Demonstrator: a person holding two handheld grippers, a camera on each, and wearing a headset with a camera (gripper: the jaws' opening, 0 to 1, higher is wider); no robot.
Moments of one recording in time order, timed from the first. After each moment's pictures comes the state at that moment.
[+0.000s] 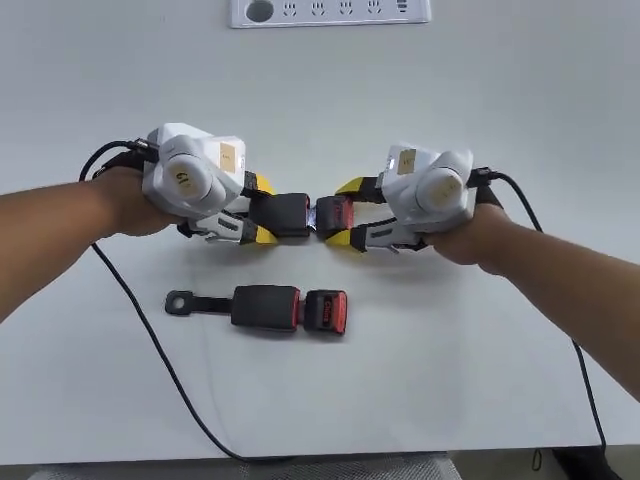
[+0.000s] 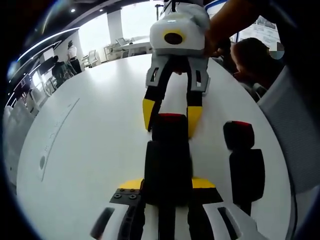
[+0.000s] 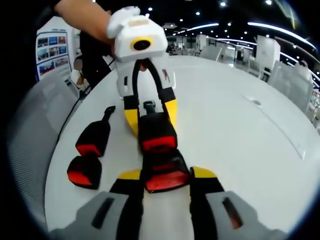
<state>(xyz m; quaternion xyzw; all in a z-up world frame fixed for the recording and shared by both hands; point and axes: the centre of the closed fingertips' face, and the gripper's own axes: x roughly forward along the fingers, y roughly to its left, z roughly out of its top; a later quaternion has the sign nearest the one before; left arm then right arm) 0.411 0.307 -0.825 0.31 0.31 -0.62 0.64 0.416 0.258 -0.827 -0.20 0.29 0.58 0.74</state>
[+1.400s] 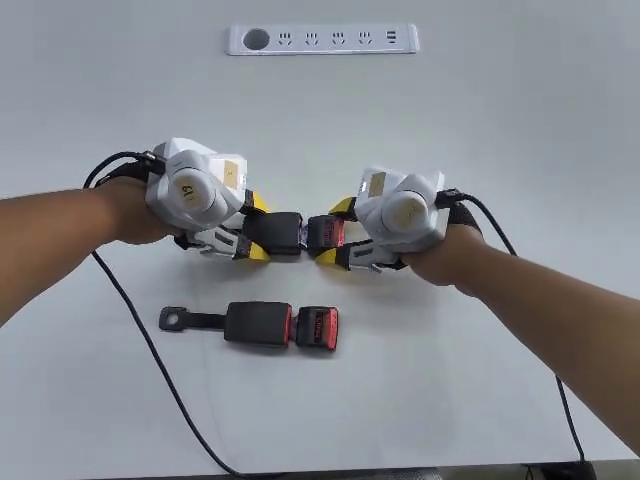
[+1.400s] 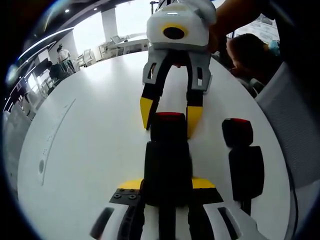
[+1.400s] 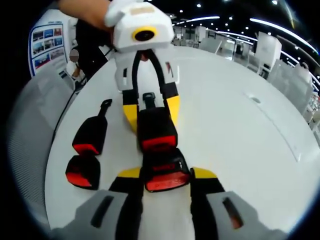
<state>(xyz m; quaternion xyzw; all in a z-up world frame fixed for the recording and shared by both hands) 0.408 0.307 -0.825 0.33 0.32 -0.63 0.63 0.412 0.256 -0.831 -0.24 0.31 0.56 0.73</state>
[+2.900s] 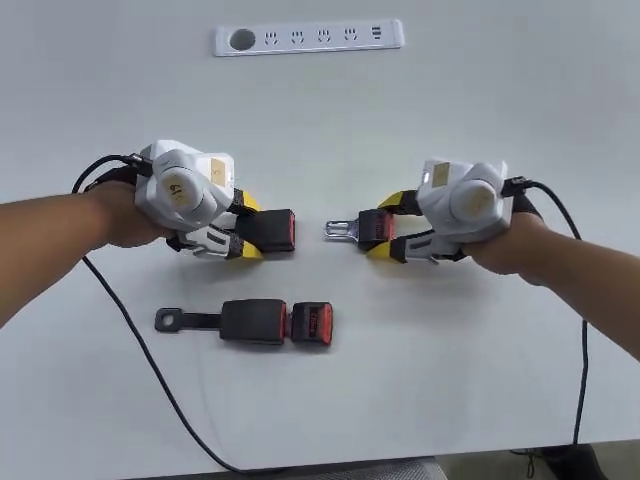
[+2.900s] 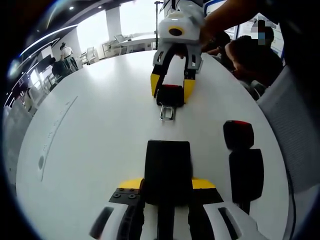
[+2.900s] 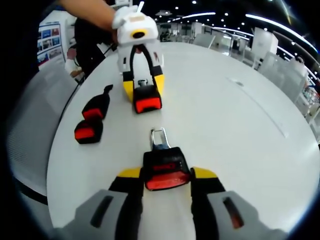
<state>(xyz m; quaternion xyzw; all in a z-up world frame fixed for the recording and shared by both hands) 0.410 0.307 -0.825 0.32 0.33 -0.62 0.63 0.406 0.173 -0.830 -0.24 0.32 0.54 0.73</state>
